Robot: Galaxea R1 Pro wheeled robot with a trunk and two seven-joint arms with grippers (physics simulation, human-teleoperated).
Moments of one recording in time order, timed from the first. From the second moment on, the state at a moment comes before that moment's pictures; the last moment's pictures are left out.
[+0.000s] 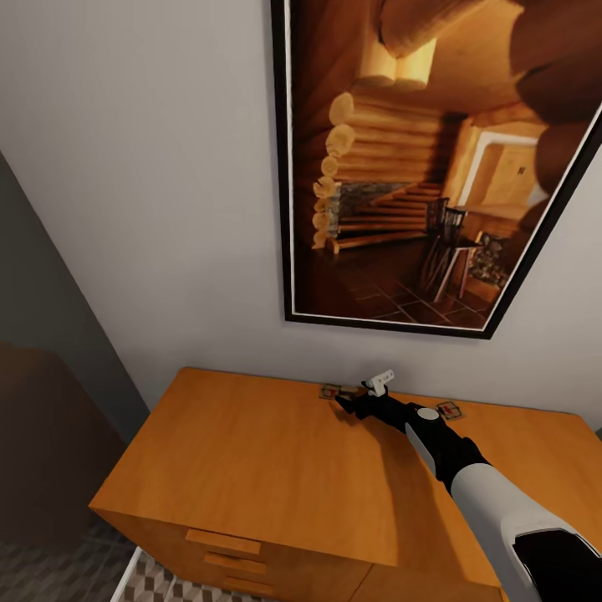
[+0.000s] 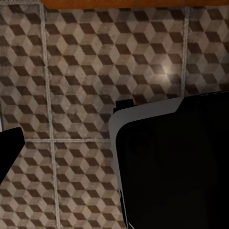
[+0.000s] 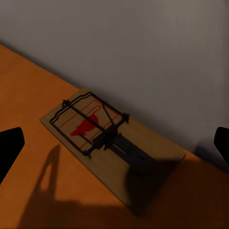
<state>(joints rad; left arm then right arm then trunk) -0.30 0.04 -0.54 0.07 0.39 -0.27 -0.04 -0.85 -0.06 0.16 -0.48 -0.04 -0.07 0.55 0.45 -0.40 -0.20</state>
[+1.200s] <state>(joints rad) -0.30 0.04 -0.54 0.07 0.39 -0.27 -0.04 -0.85 -0.06 0.16 -0.48 -0.04 -0.07 0.55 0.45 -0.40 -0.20</state>
